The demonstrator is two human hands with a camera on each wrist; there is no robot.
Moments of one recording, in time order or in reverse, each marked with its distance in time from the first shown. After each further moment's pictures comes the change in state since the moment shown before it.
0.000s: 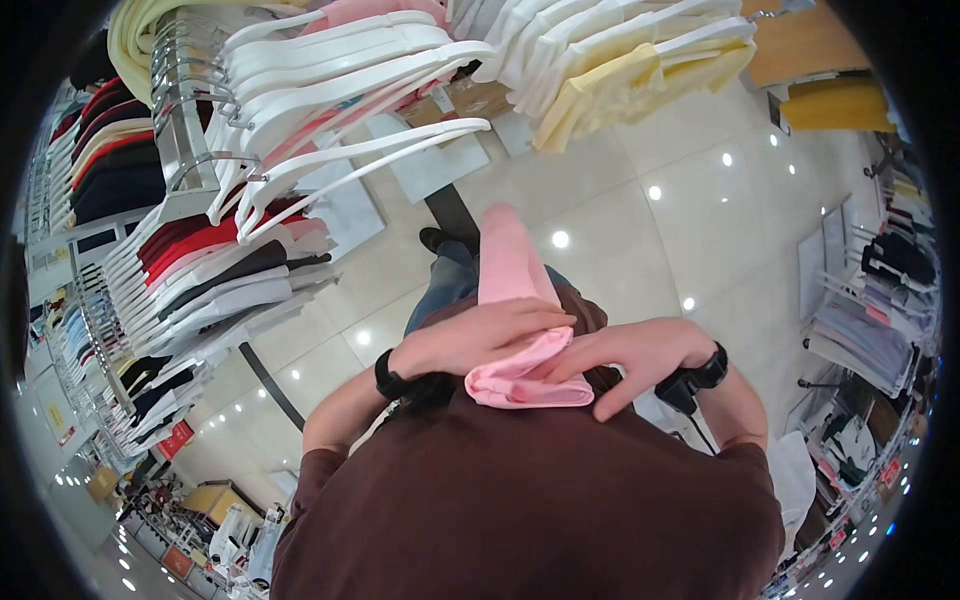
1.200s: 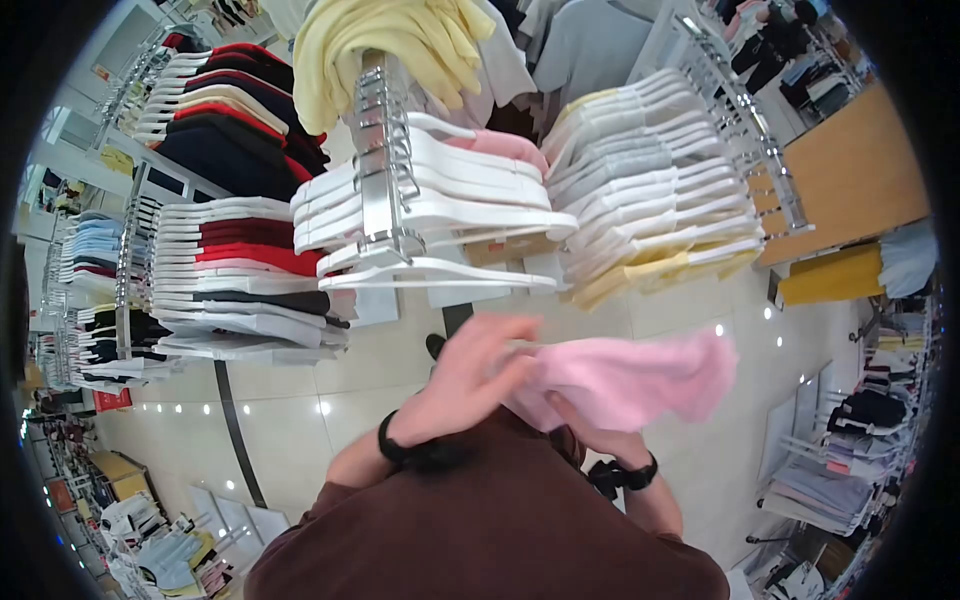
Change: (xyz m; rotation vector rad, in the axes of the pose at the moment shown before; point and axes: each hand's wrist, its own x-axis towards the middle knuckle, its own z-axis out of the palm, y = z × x) left_hand -0.016 0.099 -0.077 0.402 0.897 0.030; right_hand 0.050 -0.007 -0.016 -0.482 0.917 0.185
